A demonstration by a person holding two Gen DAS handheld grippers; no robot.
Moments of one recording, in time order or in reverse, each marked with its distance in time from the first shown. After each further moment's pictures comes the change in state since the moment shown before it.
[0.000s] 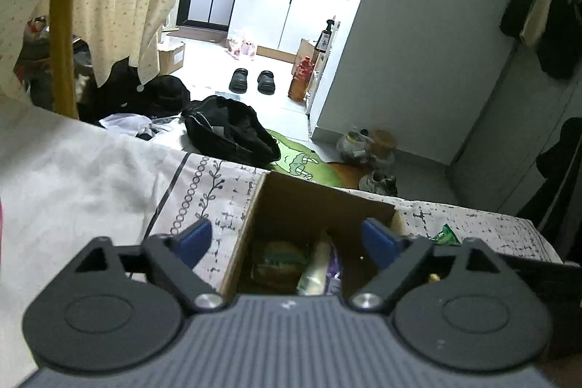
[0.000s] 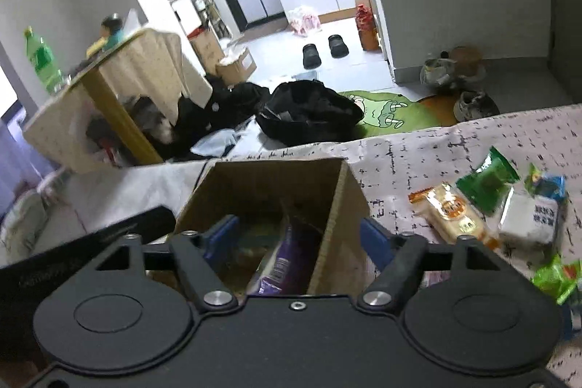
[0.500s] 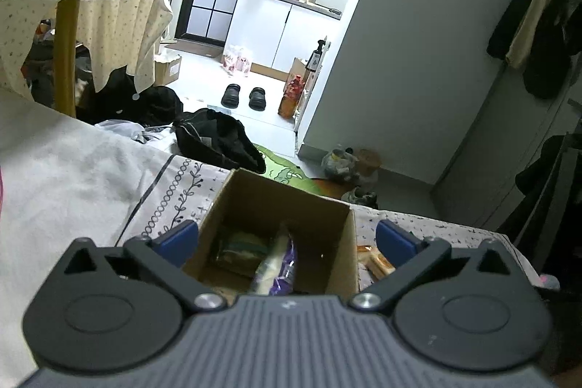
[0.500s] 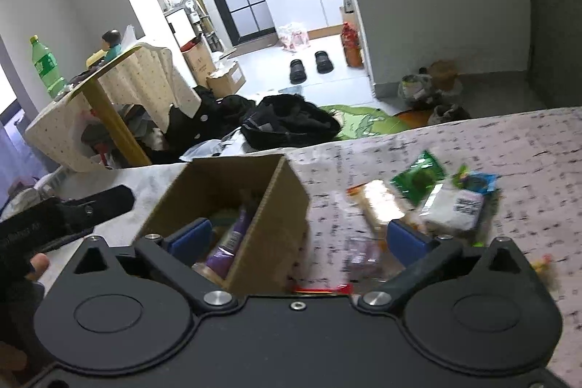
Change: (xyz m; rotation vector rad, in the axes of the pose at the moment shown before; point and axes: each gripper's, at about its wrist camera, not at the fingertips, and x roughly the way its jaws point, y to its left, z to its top) left arm -0.040 -0.032 -0.021 -0.041 -0.069 -0.033; right arm -0.068 -0.045 -0.016 -0.035 -0.054 -0.051
